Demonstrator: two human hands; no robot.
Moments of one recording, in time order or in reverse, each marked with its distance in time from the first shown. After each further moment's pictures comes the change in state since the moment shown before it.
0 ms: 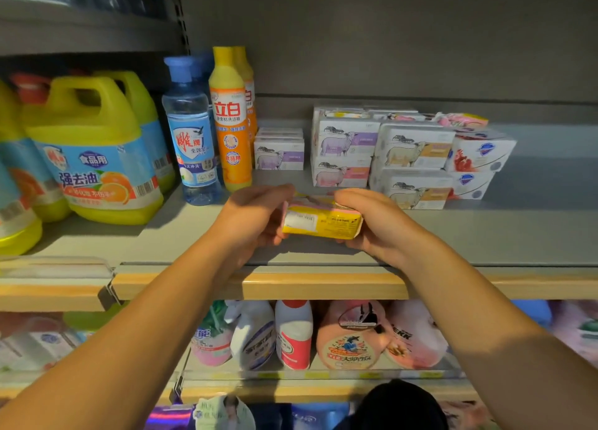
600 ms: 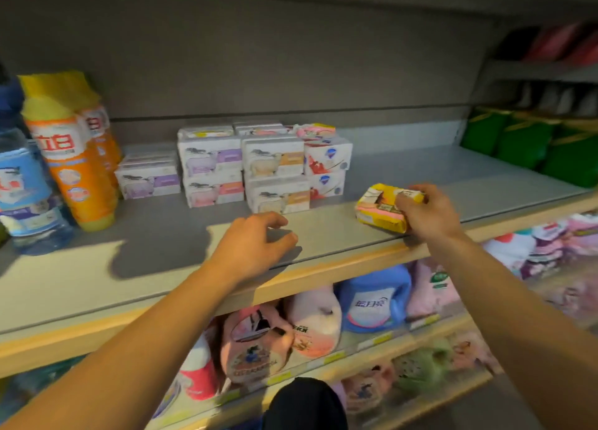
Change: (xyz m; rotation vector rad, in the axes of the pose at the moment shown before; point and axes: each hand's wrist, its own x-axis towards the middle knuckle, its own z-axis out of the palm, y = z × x) left_hand 0.018 -0.024 0.165 0.975 -0.226 0.473; right_hand -0.120 -0.003 -0.239 -0.535 1.059 -0.006
